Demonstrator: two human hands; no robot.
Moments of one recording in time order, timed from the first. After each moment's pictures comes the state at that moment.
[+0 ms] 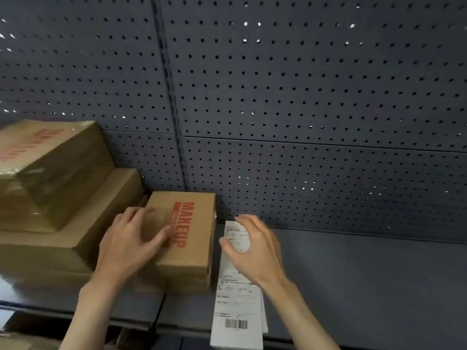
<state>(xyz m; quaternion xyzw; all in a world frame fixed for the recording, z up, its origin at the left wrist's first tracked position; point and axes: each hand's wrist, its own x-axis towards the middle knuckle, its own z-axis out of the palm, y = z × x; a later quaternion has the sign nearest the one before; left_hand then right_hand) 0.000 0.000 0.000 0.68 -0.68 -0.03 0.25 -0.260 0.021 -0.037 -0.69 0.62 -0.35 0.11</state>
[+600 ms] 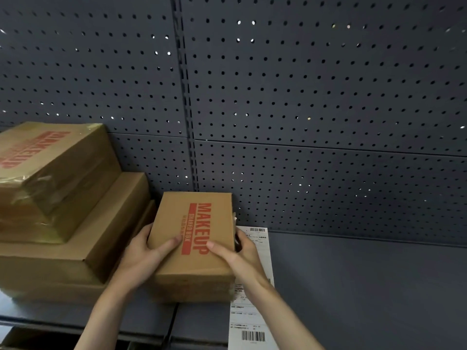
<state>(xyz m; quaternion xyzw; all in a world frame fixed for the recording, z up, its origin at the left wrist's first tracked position) 0.004 -0.008 -0.008 0.65 -0.51 -0.42 0.37 -0.201 0.003 -0.048 -0.40 0.55 -0.46 0.56</state>
